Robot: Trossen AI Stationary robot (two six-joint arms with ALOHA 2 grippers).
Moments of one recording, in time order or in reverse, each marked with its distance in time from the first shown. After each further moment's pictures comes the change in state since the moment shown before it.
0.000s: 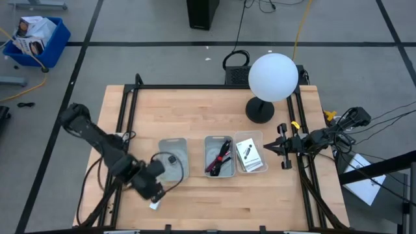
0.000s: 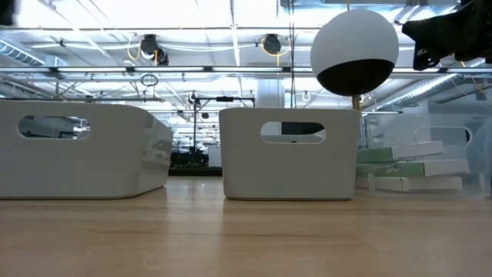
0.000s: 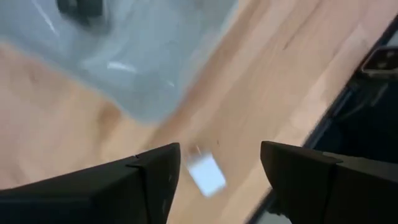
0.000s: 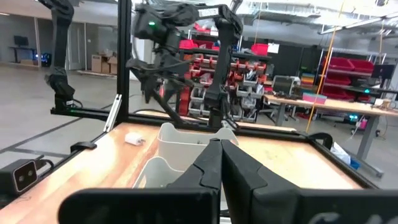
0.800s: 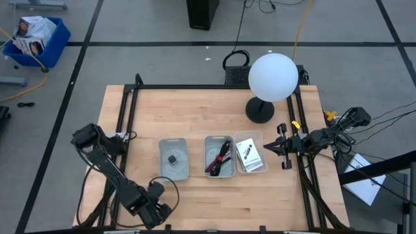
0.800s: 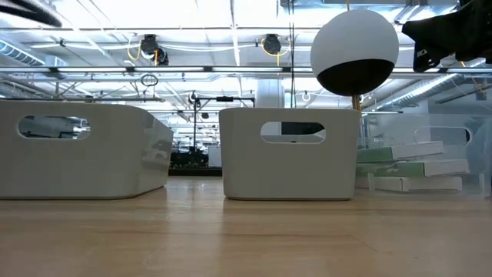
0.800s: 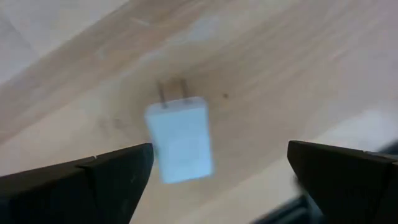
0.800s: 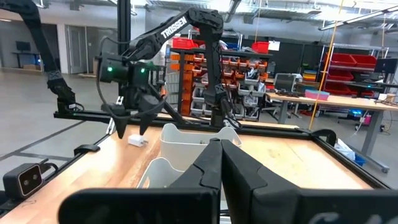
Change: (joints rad) left arm -0.198 0.364 0.001 0.205 0.054 -0.563; right arm 0.000 0.000 0.000 -0.002 -0.002 0.030
